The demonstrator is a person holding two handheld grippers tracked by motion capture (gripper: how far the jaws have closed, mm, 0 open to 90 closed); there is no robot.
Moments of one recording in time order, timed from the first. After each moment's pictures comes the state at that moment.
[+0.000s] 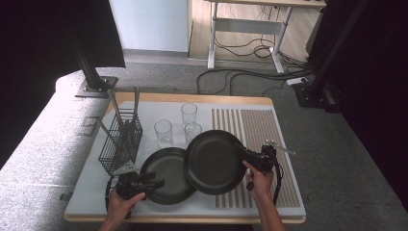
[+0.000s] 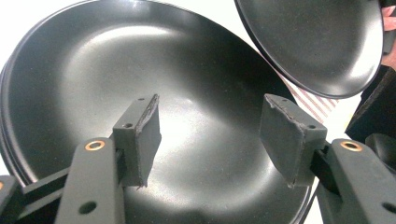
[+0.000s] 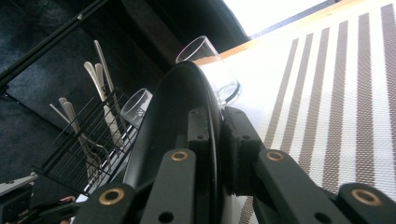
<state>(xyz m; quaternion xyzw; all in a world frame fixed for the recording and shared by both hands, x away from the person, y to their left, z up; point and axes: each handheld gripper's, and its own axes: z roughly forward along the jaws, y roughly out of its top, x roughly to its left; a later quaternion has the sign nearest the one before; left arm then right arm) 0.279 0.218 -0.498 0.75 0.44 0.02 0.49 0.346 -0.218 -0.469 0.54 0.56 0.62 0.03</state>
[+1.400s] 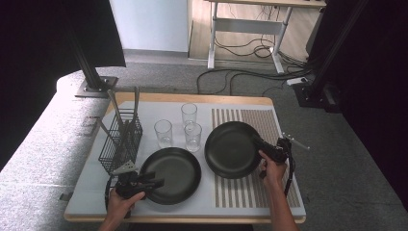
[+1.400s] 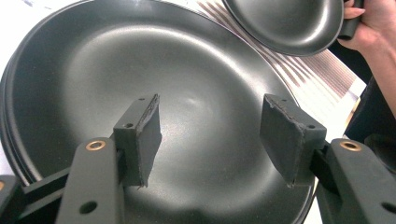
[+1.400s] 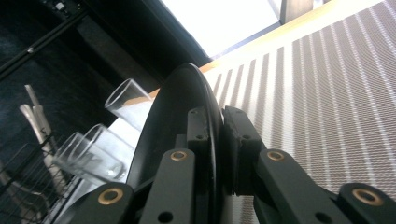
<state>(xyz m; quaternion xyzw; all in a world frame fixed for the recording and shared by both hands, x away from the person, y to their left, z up) 0.281 0.220 -0.499 0.75 0.44 0.02 0.49 0.387 -0.276 -0.489 0.60 0.52 0.61 0.08</state>
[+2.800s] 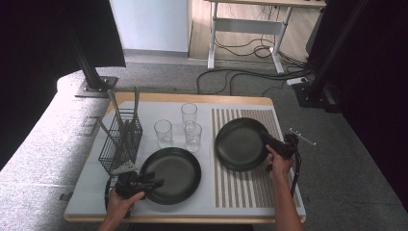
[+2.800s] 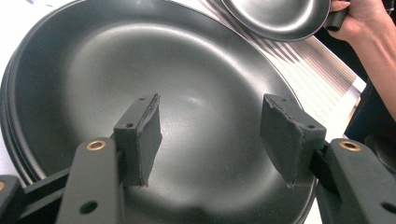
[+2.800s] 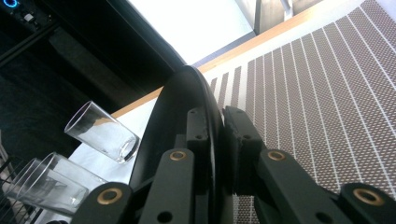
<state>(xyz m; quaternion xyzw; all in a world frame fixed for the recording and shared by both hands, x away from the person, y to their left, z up) 0.282 0.222 -0.500 0.75 0.44 0.01 0.49 0.410 -0.305 -0.495 0.62 0.51 0.59 0.11</state>
